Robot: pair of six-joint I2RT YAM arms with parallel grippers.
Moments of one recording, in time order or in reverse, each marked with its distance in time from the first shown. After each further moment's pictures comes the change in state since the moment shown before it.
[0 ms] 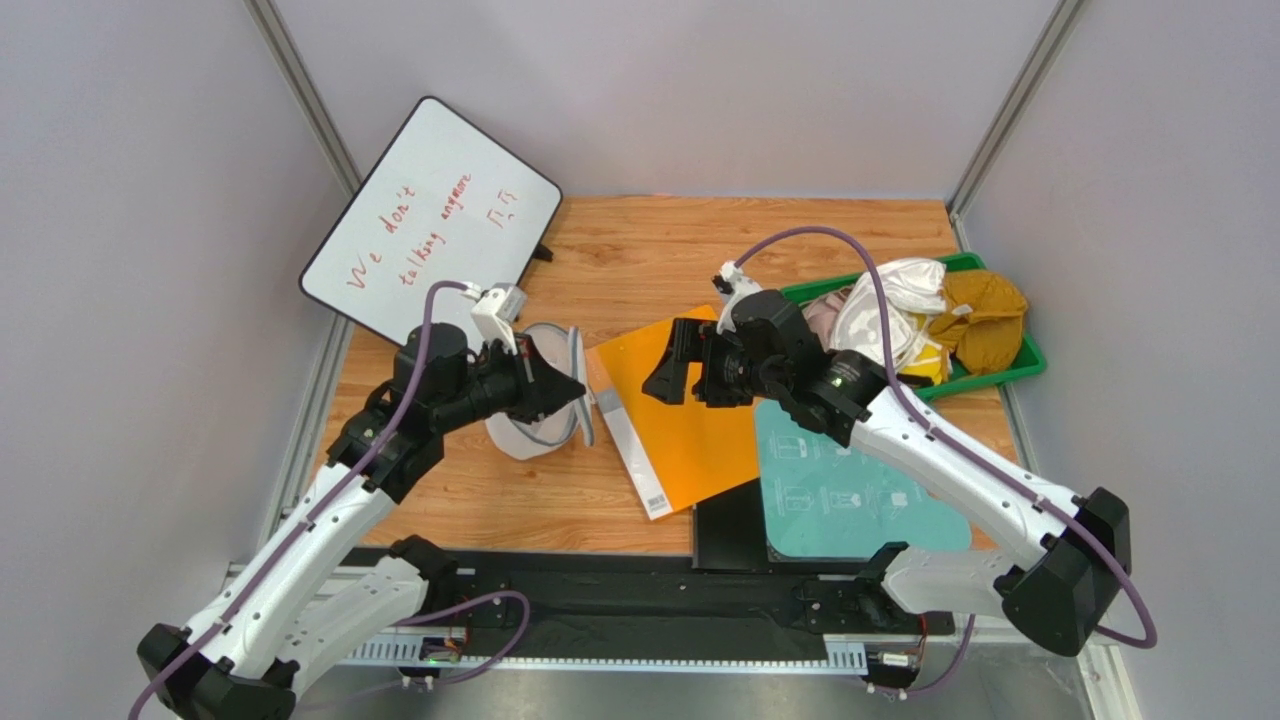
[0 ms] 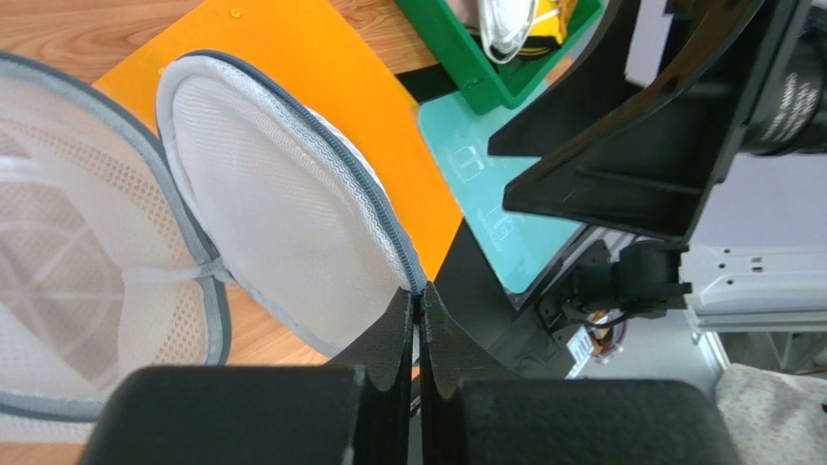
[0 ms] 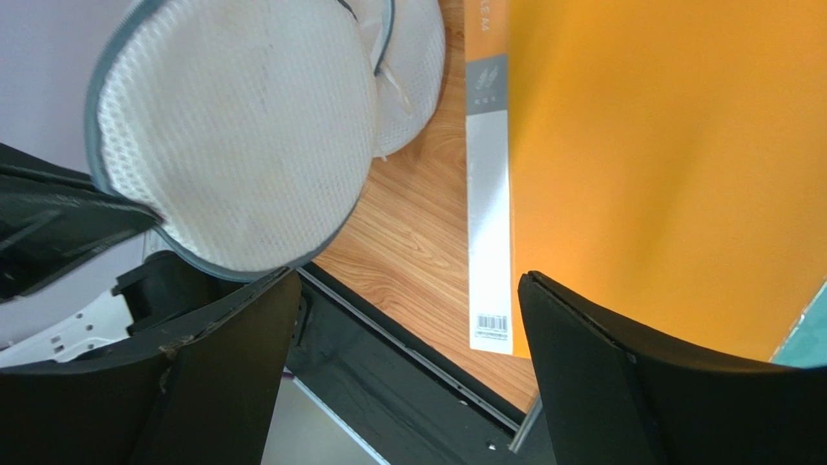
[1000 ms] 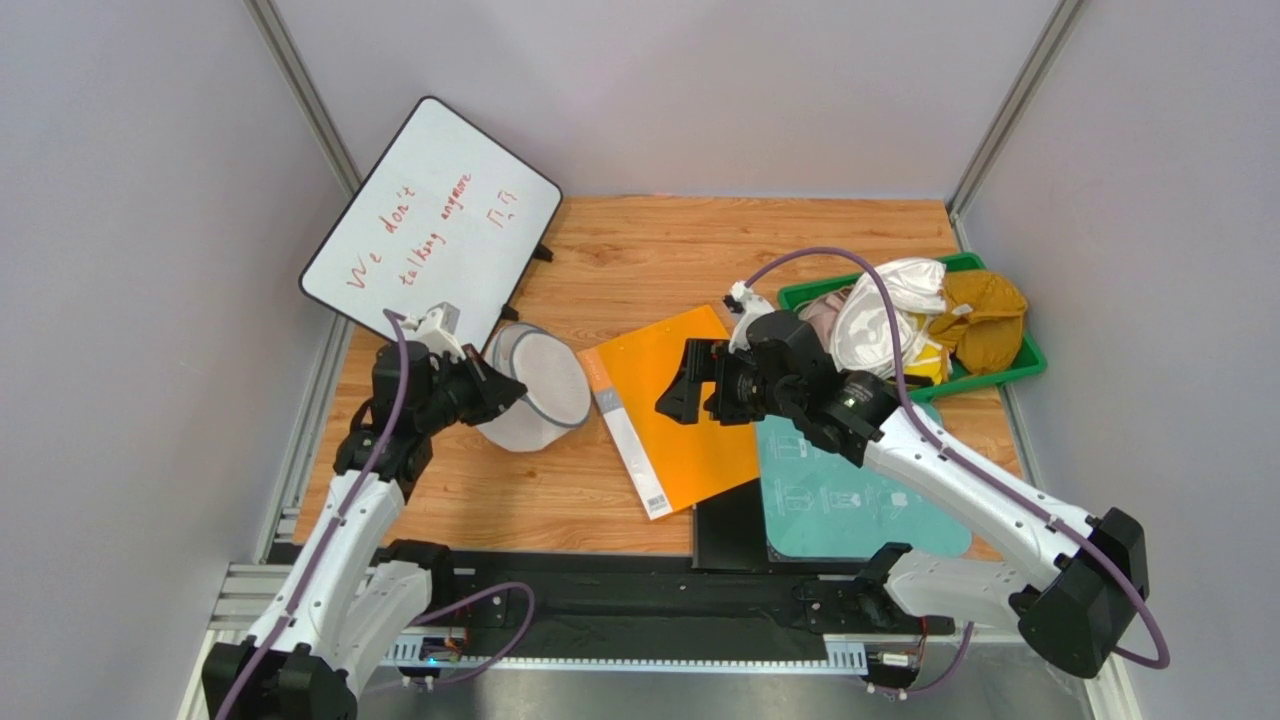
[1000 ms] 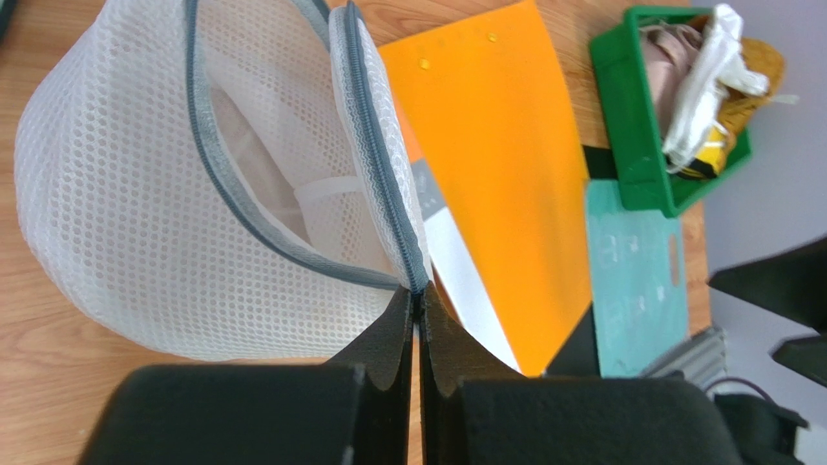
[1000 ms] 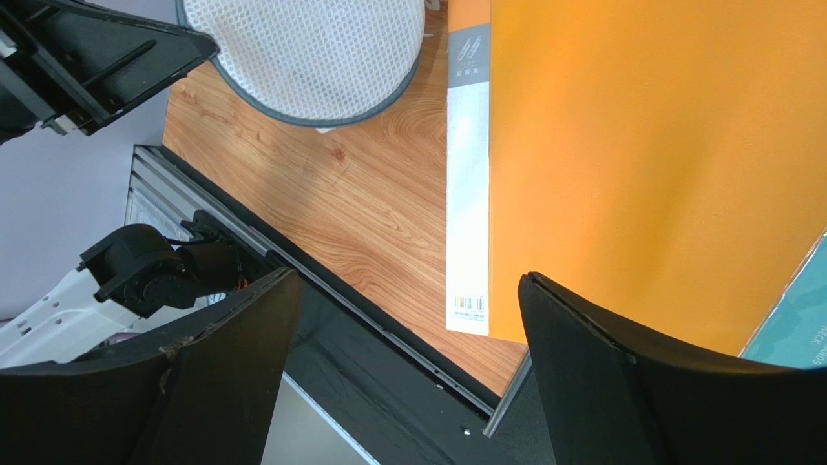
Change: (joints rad) left arm 0.401 -0.005 -0.263 0.127 0.056 -0.032; right arm -0.008 -0.095 -0.140 0.034 -0.026 -0.037
